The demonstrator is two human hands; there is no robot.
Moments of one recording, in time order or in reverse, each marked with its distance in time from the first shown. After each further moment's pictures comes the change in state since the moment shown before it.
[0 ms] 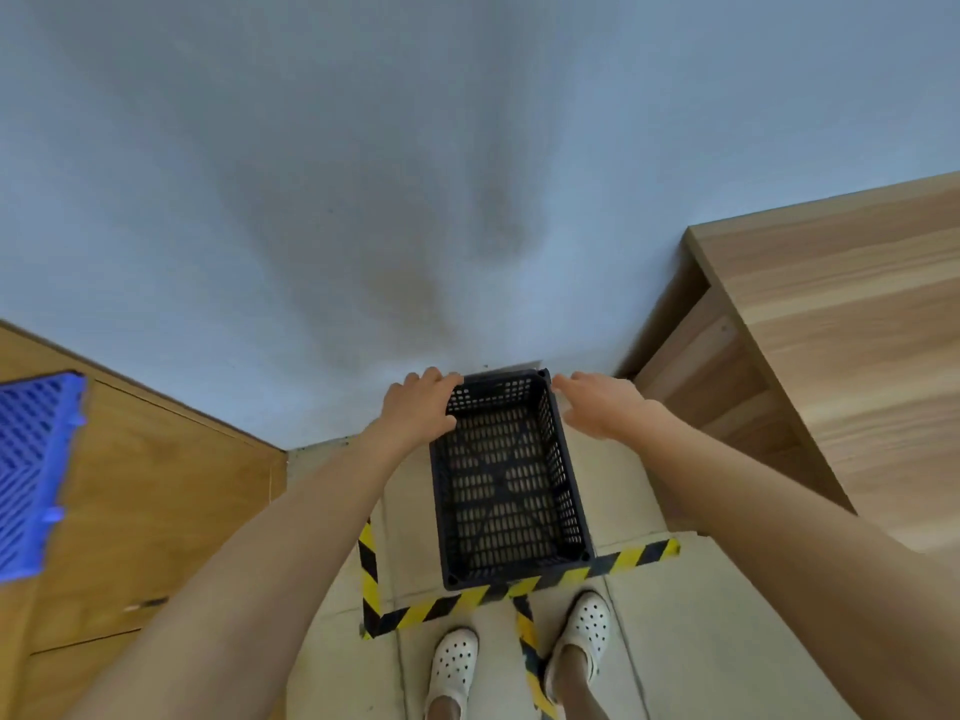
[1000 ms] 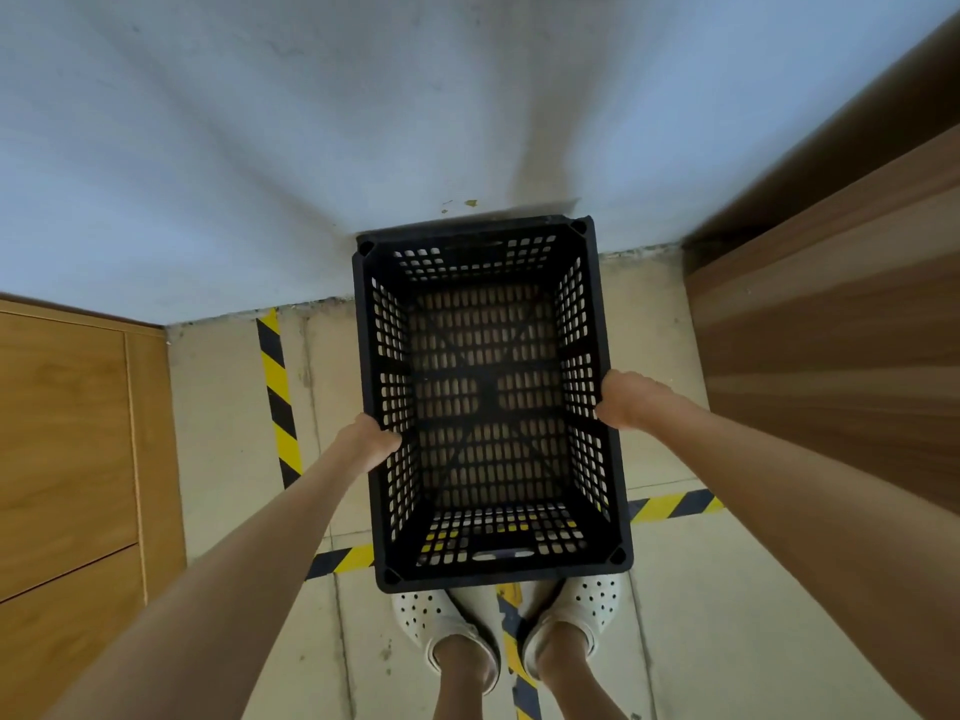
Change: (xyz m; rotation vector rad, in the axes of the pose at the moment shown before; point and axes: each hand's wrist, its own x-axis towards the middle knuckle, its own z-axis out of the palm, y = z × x) left_hand 0.190 -0.068 0.406 -0.720 -0.490 -0.836; right_hand 0.290 0.104 0.349 0.179 -0.492 0.365
